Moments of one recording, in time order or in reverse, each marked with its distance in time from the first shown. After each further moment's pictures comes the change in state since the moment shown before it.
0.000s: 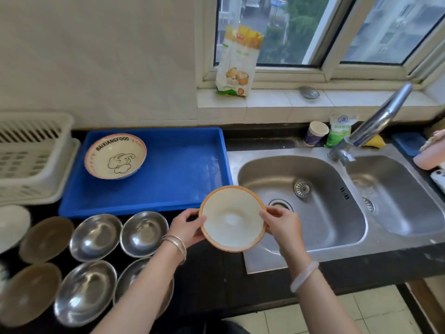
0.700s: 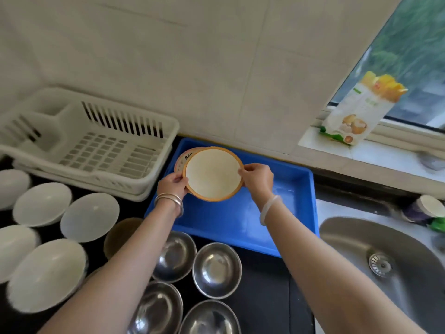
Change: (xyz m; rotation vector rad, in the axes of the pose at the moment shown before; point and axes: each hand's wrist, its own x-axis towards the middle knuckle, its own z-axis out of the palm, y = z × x) left_hand 0.113 0.113 -0.217 -0.287 0.491 0.235; right_hand 0.046 -0.181 0.305 -0.259 -0.276 -0.282
